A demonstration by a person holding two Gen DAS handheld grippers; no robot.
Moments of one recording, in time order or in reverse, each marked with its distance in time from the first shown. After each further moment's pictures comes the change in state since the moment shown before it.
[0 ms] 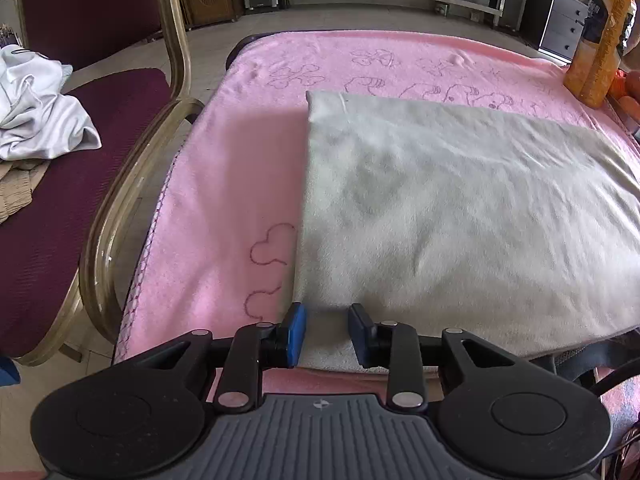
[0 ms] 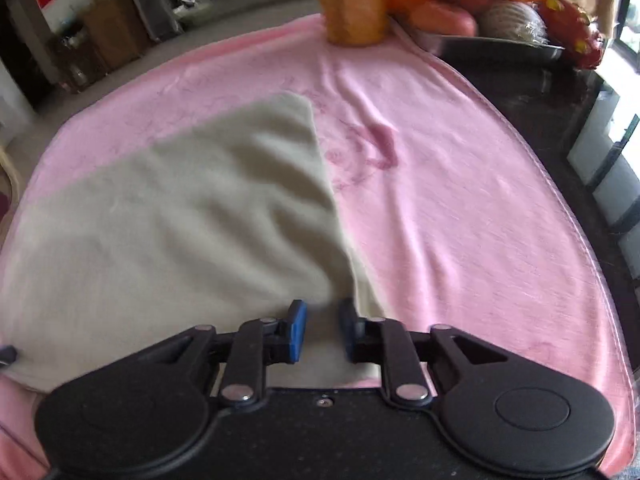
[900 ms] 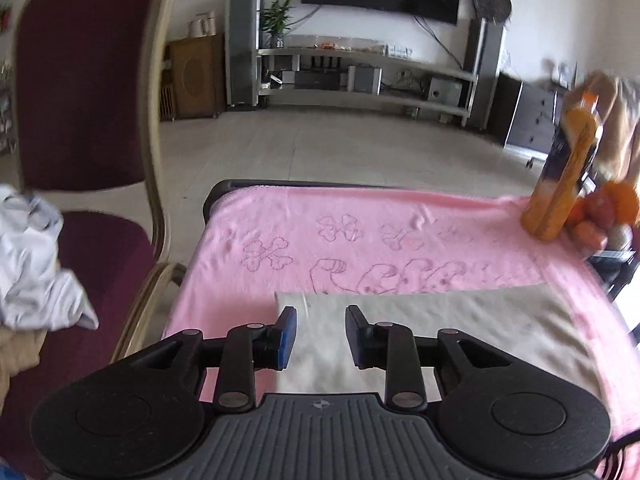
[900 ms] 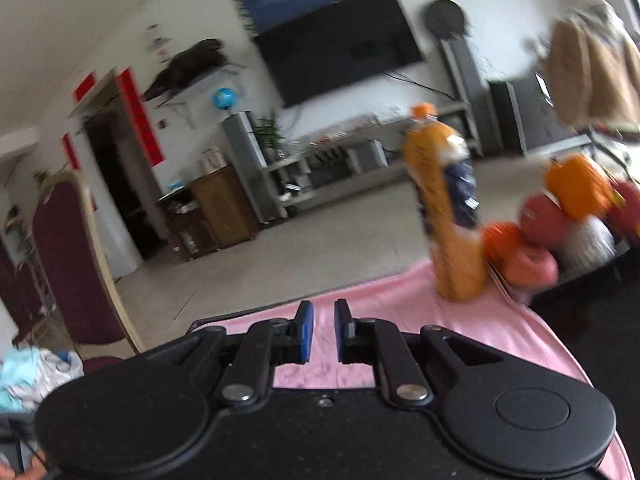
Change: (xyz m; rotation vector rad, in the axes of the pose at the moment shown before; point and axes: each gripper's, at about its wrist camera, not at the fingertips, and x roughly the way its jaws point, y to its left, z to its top) left arm -0.043 -0.009 0.102 -0.016 -0.292 -0.089; right arm -0.097 0.031 0.097 -0.044 -0.570 0.350
